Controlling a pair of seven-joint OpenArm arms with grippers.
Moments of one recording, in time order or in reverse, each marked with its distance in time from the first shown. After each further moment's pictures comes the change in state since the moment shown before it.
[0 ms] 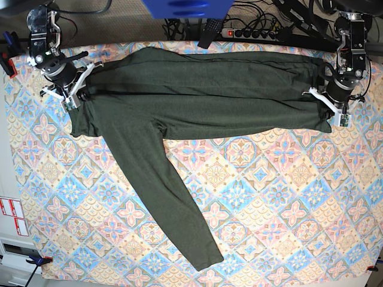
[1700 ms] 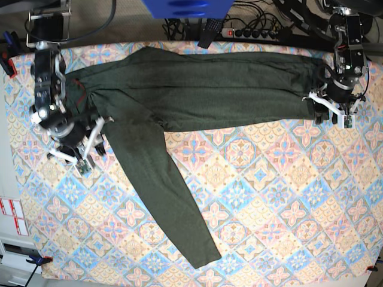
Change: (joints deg) left arm 0.8 4.2 -3.6 5.3 -0.7 1.0 0.7; right arm 25.0 -0.7 -8.9 4.0 0.3 0.1 -18.4
